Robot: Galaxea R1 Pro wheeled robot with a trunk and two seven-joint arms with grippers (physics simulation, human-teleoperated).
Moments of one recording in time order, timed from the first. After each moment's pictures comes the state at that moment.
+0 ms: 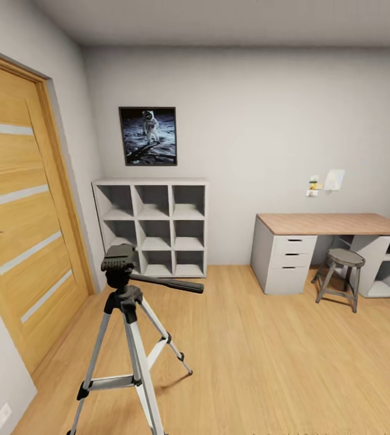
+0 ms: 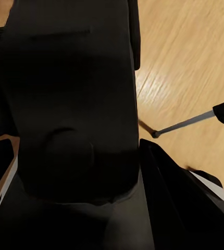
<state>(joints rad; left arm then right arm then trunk) -0.17 0.02 -0.01 -0.01 0.51 -0.08 -0.11 -0.17 -0.15 -0.27 0.03 0.29 -0.11 0.12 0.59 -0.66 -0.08</state>
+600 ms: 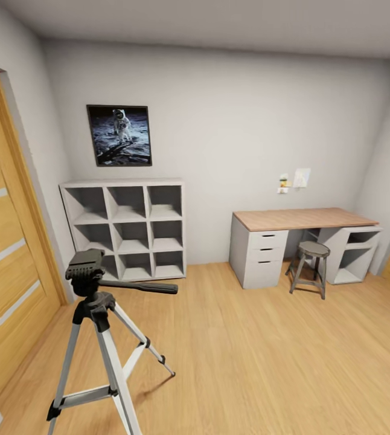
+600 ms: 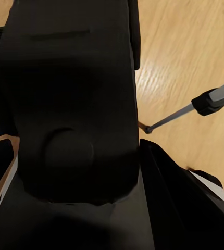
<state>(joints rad) -0.17 0.02 -0.01 -0.01 0.51 -0.08 -0.11 -0.17 -0.15 -0.27 0.03 0.29 -0.11 0.12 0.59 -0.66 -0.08</state>
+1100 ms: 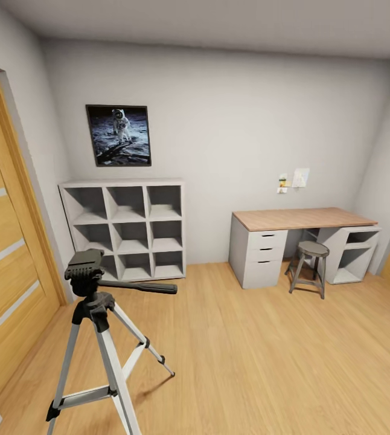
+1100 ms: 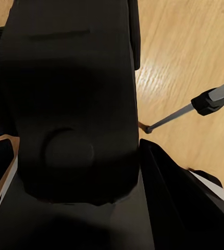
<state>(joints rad) -0.17 0.02 -0.01 -0.01 0.51 -0.08 -0.11 -0.17 -0.15 -0.27 0.03 0.29 -0.10 0.12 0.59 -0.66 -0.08</state>
